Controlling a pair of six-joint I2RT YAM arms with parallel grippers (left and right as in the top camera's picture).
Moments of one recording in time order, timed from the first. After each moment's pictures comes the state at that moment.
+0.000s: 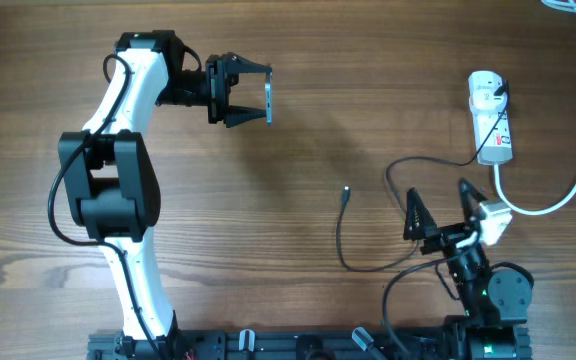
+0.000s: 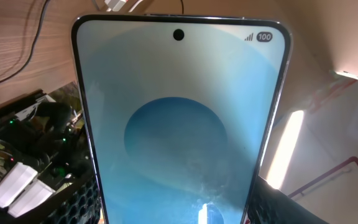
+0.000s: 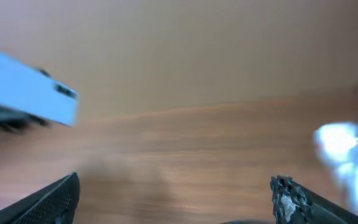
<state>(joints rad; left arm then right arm) -0.04 2.24 1.85 -1.40 1.52 -0.56 0.00 0.01 0.01 0.02 -0.27 0.31</state>
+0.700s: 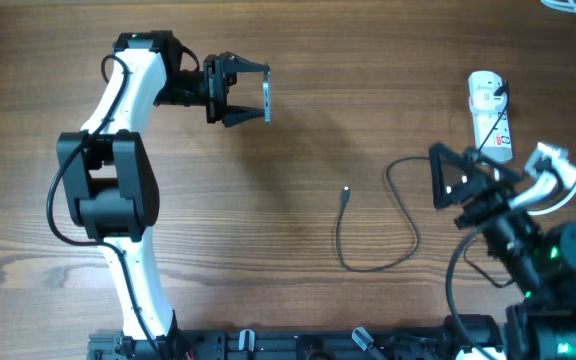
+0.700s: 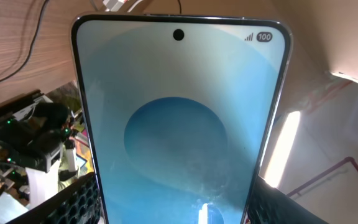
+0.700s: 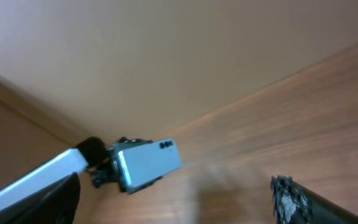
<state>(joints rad) -0.03 2.24 1.85 -1.40 1.53 -0.56 0.00 0.58 0.83 -0.48 -0.41 0.66</state>
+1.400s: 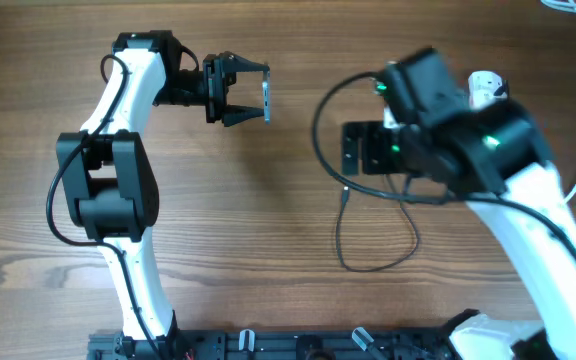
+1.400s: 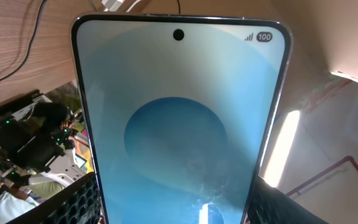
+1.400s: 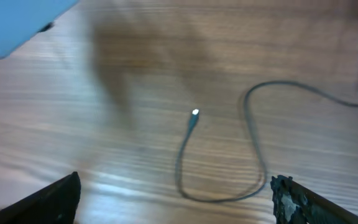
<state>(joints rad) -0.03 2.24 1.85 -1.40 1.53 -0.56 0.55 1.49 1.75 -1.41 0.09 0.46</state>
